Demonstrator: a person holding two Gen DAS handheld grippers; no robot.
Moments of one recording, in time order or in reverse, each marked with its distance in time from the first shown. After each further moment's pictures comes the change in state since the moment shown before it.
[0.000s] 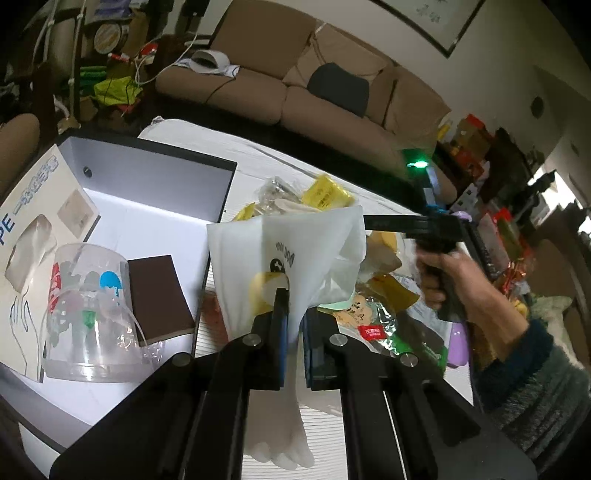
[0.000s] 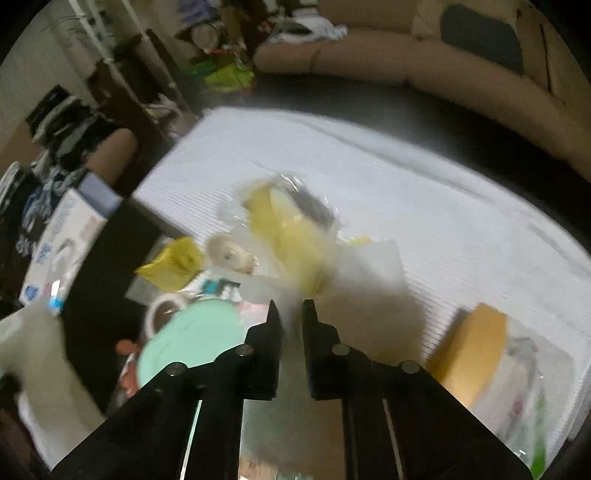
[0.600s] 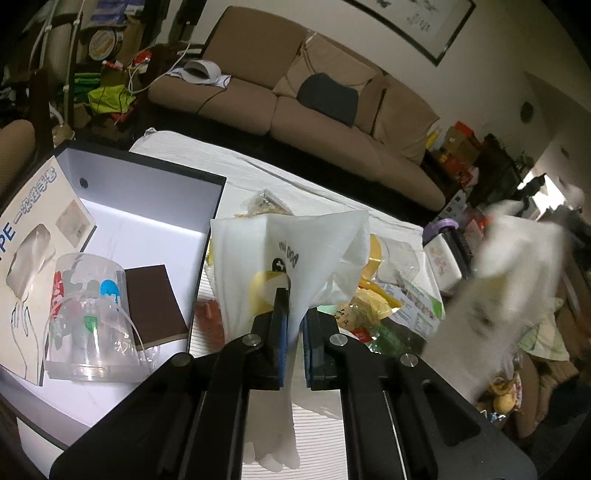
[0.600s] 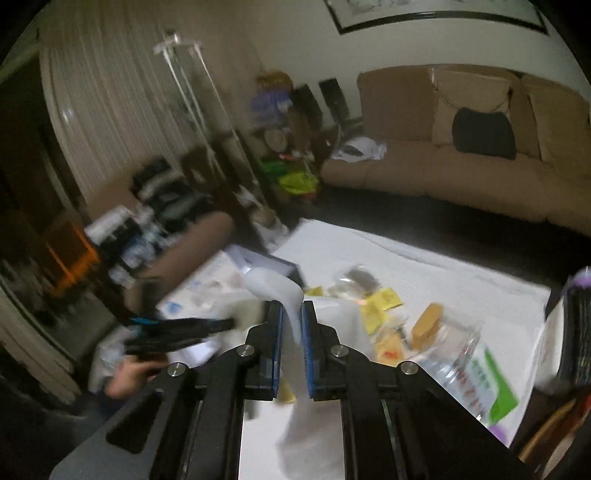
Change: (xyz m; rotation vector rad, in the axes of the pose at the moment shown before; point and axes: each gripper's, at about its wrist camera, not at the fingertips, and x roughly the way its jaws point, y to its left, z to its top) left arm -0.017 -0.004 0.000 0.010 -0.032 -0.037; right arm -0.310 0.065 -0.116 -0.024 -0.372 0.198
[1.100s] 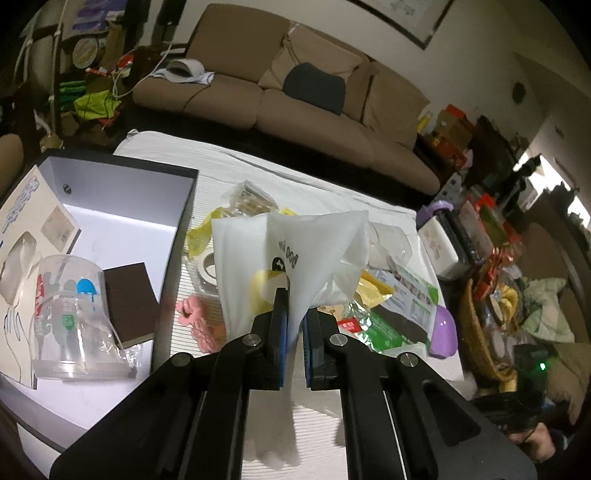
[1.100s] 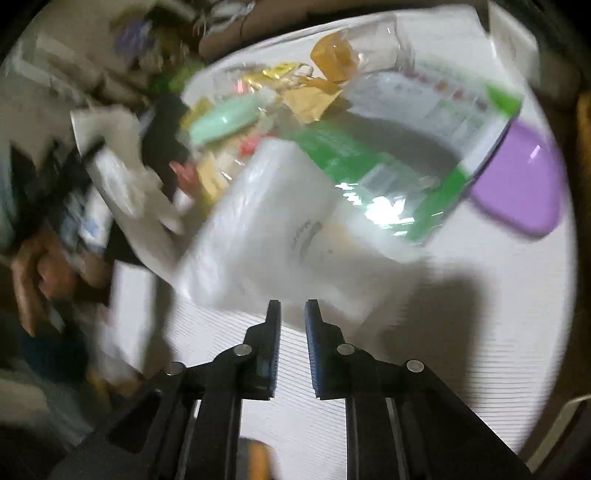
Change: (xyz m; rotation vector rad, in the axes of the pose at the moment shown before) left arm 0.012 -0.035 -0.010 0.071 0.030 0.000; right arm 0.078 -0.064 -0.232 0.532 0.379 -0.146
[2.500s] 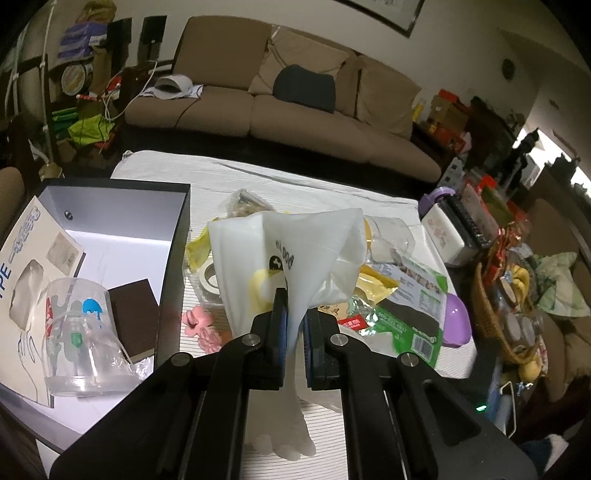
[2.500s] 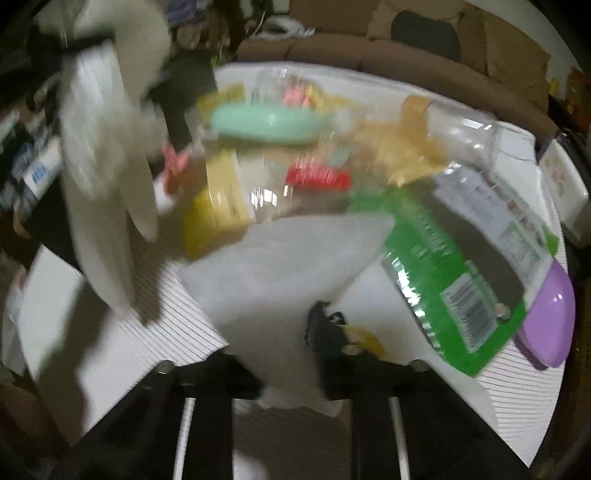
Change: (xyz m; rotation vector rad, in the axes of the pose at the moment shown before) left arm -0.005 -0.010 0.000 0.098 -0.011 0.040; right arm 0.090 0.077 0.005 -0.399 -0.201 -0.294
